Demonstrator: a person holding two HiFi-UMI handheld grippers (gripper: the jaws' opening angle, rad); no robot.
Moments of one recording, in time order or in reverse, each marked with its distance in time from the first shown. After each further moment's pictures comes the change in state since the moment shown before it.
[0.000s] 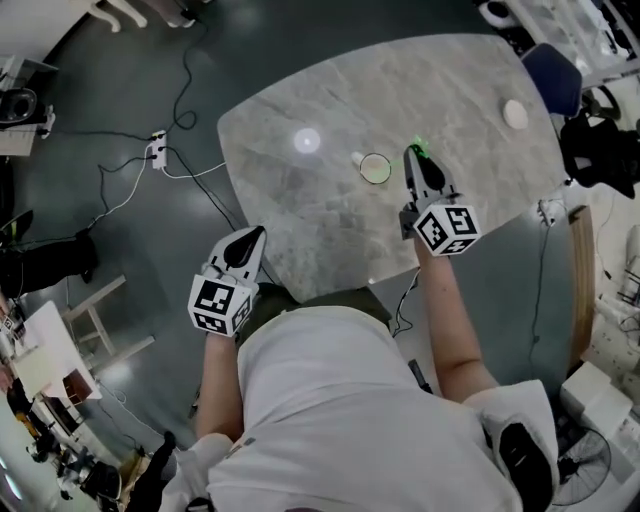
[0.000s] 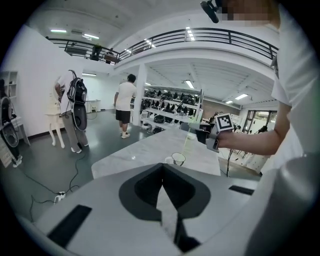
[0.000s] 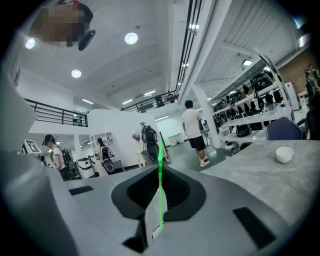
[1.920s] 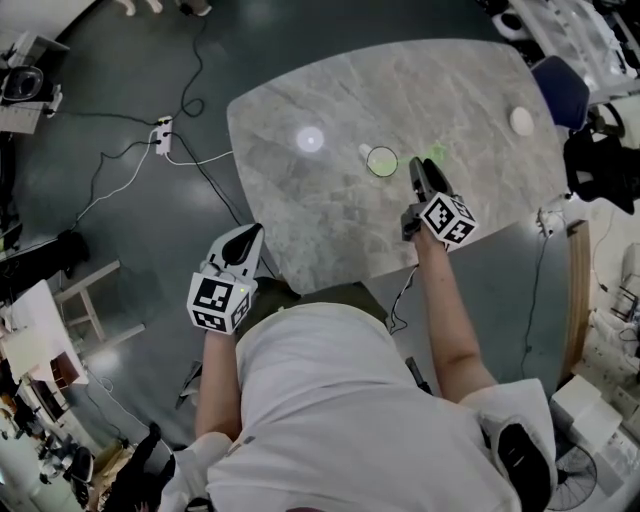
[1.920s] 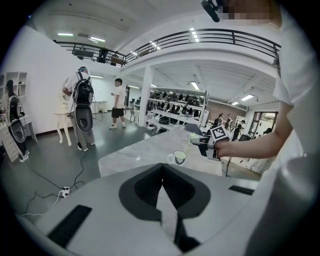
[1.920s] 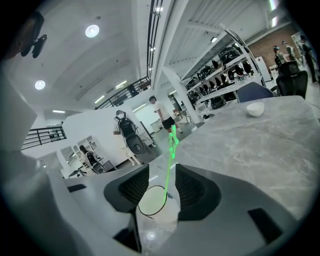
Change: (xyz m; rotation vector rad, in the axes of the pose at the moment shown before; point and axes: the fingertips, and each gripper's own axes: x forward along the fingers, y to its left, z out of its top) left arm -0.027 0.000 -0.024 -0.031 -0.021 0.066; right arm -0.011 -0.058 -0.100 0.307 0.157 -0.168
